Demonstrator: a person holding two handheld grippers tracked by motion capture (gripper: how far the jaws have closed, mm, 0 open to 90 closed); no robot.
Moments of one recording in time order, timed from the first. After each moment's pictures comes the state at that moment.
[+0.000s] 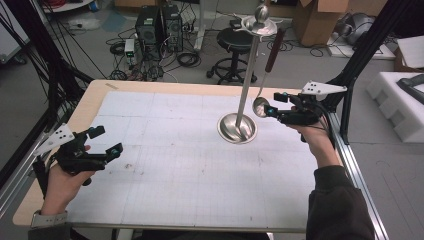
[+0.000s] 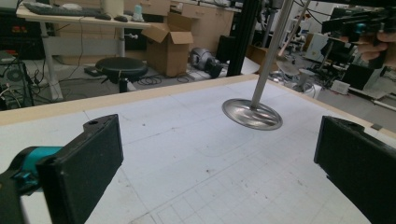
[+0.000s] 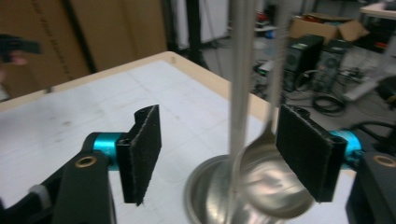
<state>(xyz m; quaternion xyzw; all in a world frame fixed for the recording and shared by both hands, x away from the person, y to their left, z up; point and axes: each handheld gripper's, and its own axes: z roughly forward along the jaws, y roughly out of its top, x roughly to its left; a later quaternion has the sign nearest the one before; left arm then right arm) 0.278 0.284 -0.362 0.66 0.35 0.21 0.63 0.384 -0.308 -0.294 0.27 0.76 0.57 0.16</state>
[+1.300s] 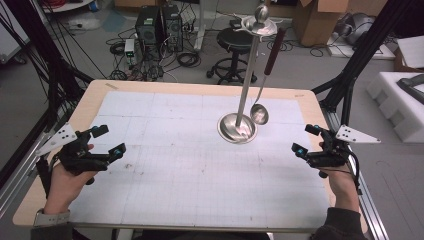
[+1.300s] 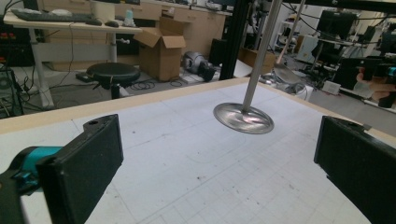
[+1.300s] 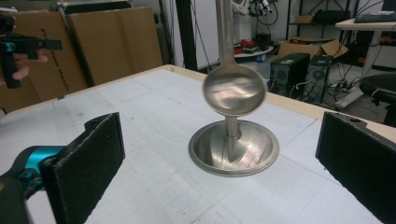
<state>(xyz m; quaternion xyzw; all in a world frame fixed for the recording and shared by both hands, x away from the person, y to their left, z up) 0.278 0.277 -0.359 0.66 0.34 0.21 0.64 0.314 -0.385 -0.367 0.30 0.70 0.62 0.18</state>
